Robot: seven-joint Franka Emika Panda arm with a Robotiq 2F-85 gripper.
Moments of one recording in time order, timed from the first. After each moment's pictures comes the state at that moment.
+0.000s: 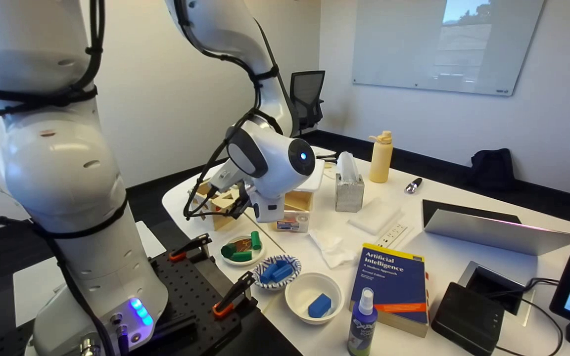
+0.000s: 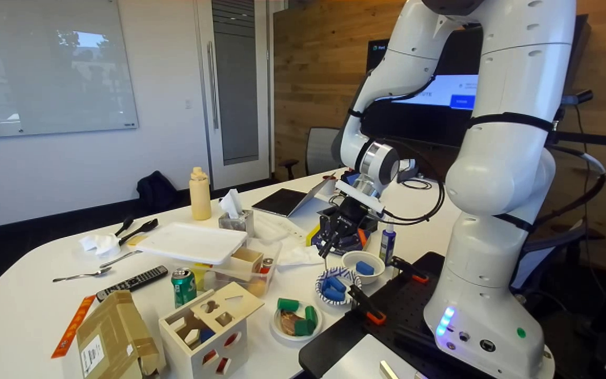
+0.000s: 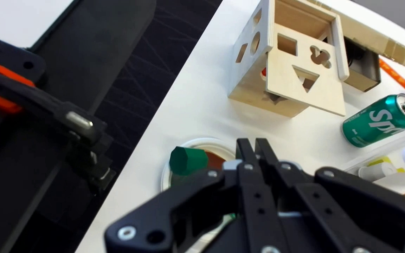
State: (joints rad) arm -0.10 0.11 -0.12 -2.77 1.18 2.22 -0.13
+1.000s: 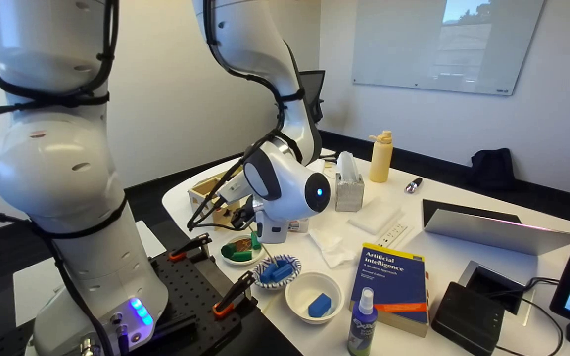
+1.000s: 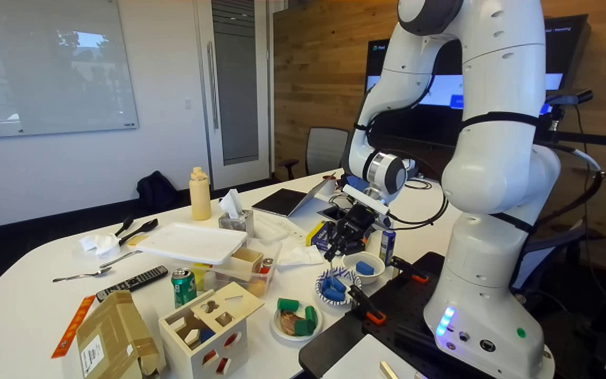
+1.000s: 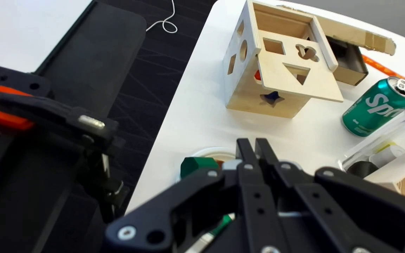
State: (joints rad) arm -0.17 0.27 -0.18 -2.70 1.17 2.06 -0.13
